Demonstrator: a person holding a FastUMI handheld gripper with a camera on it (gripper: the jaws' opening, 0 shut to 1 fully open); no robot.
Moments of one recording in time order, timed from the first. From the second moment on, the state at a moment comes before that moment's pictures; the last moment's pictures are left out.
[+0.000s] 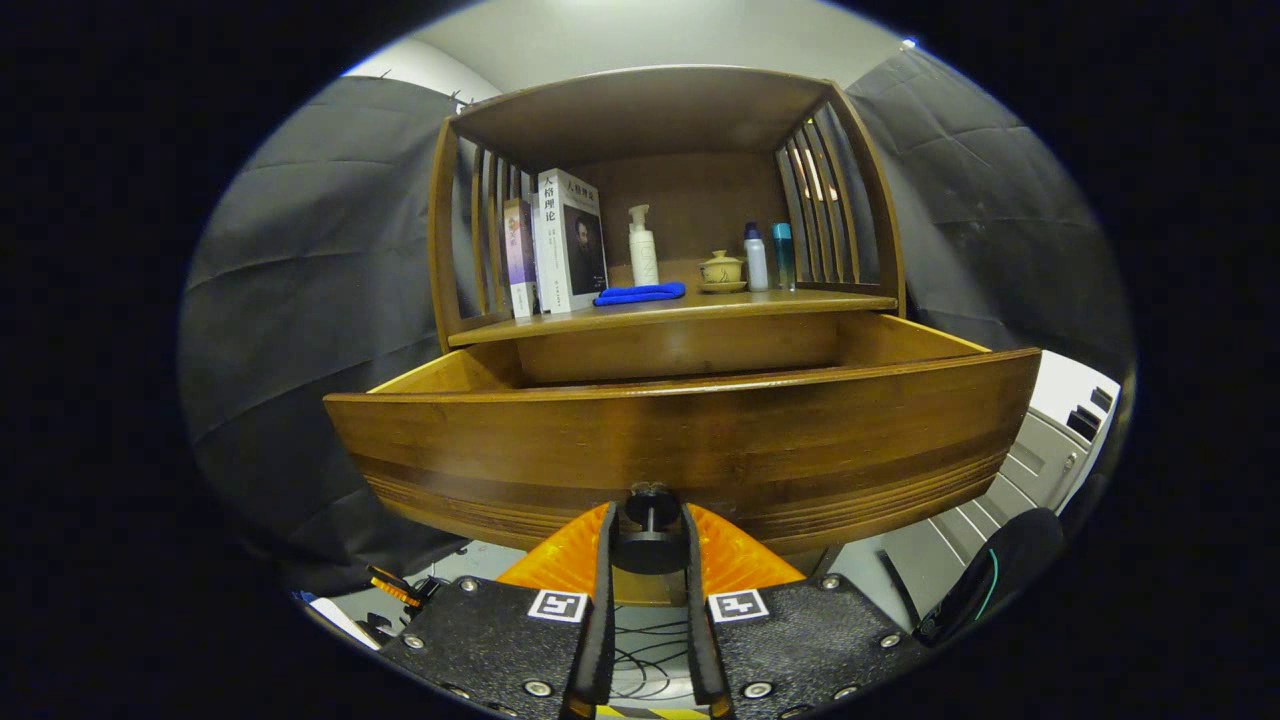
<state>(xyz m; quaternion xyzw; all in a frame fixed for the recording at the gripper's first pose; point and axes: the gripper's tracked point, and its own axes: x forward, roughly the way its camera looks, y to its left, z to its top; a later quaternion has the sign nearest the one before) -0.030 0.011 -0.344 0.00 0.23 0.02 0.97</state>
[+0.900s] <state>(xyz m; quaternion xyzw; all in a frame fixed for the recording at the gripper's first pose) -0.029 0.004 -0.262 0.00 0.18 0.04 0.98</state>
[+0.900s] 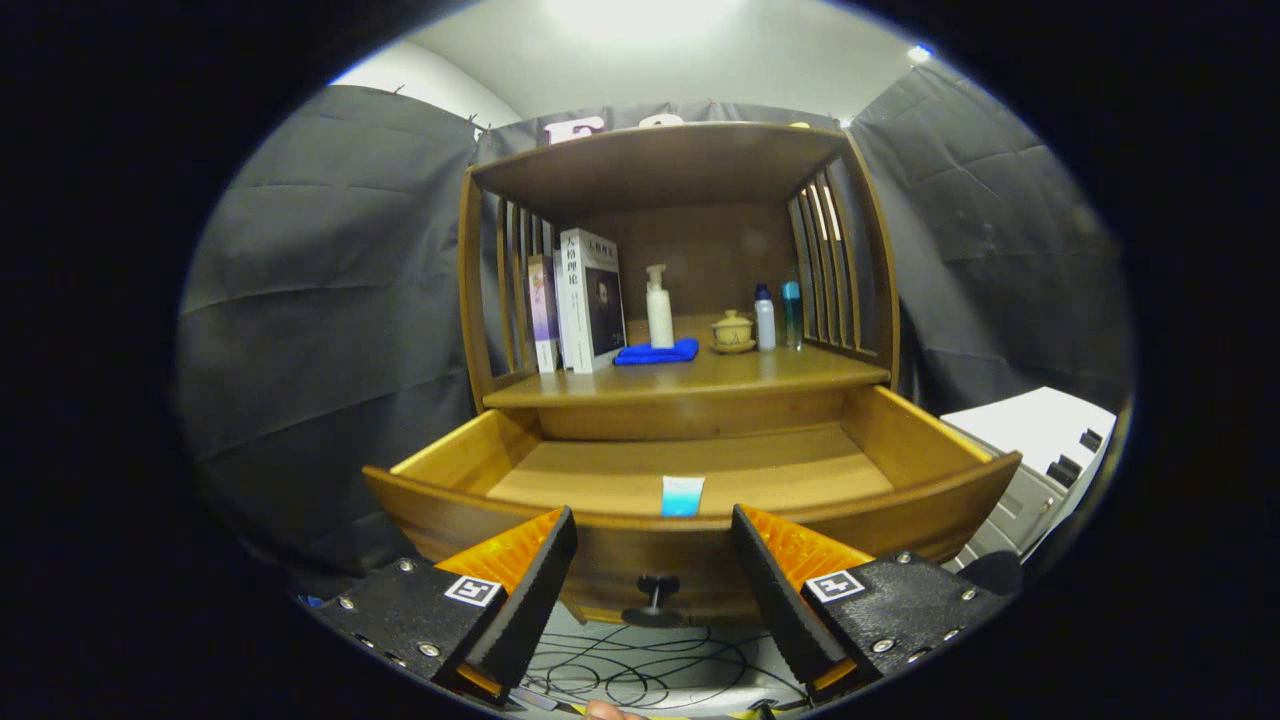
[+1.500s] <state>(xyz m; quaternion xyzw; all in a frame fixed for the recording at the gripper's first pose) 0.090 0.008 -0.254 -0.04 0.32 -0.02 0.95</state>
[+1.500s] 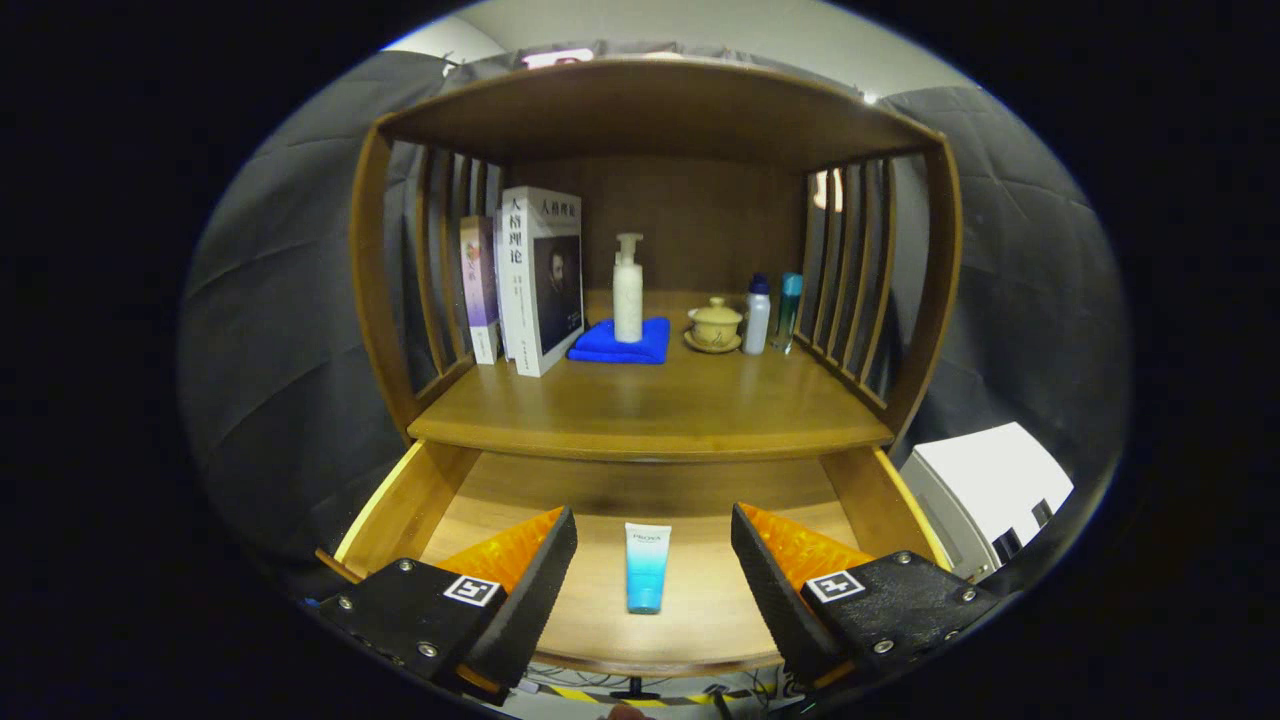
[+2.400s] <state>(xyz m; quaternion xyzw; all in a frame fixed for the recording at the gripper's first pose) 0.083 -0.023 -0.401 -0.05 0.57 -0.13 0.81</state>
